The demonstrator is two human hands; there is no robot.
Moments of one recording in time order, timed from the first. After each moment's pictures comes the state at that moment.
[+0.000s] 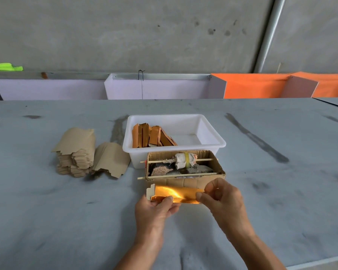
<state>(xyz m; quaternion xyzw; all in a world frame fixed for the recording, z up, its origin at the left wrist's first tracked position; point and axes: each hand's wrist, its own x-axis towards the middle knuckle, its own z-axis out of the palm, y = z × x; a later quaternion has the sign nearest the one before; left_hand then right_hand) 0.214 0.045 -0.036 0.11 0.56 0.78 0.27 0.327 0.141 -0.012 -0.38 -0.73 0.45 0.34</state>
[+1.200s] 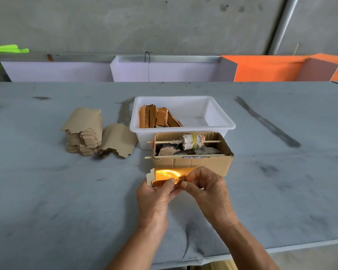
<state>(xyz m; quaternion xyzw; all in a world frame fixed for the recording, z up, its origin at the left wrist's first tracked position) 0.222 0.033 -0.040 0.06 0.52 0.81 0.25 0.307 0.107 -0.029 -0.27 -0.73 0.54 0.33</state>
